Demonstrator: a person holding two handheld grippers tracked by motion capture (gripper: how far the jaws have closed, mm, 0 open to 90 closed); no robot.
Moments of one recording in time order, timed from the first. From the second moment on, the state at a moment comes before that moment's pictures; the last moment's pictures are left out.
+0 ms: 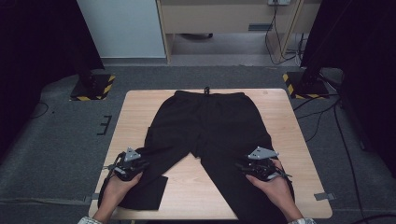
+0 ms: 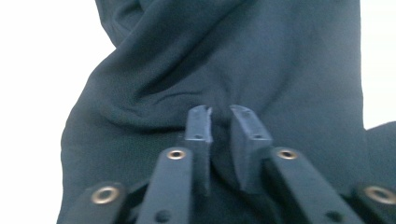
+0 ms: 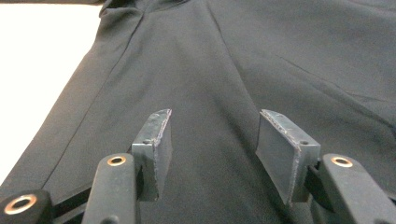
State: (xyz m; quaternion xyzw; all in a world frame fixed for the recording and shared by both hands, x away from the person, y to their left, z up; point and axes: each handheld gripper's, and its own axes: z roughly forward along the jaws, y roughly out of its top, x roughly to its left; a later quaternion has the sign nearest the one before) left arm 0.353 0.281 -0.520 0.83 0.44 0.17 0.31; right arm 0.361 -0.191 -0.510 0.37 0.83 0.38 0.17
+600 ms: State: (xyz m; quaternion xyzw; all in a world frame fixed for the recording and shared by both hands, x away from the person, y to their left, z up) left arm 0.270 0.273 -0.508 0.88 0.37 0.09 0.29; right arm 0.361 -0.192 -0.508 0.37 0.83 0.38 0.17
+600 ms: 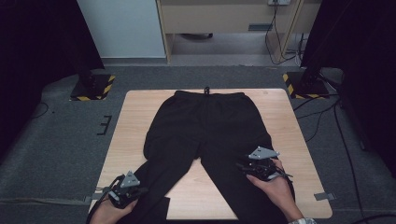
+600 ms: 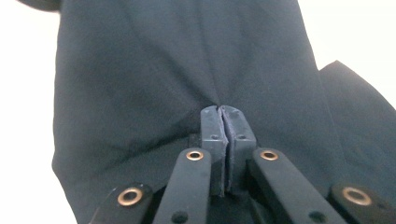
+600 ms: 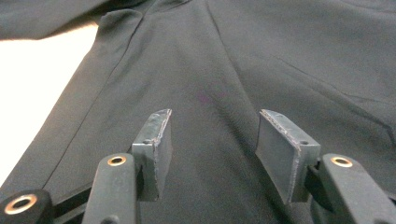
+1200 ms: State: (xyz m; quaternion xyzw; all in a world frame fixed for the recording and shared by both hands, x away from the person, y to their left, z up) left arm 0.330 0.278 -0.511 0.85 0.41 0.16 0.30; right arm 0.361 -0.191 -0.508 0.36 0.83 0.38 0.17
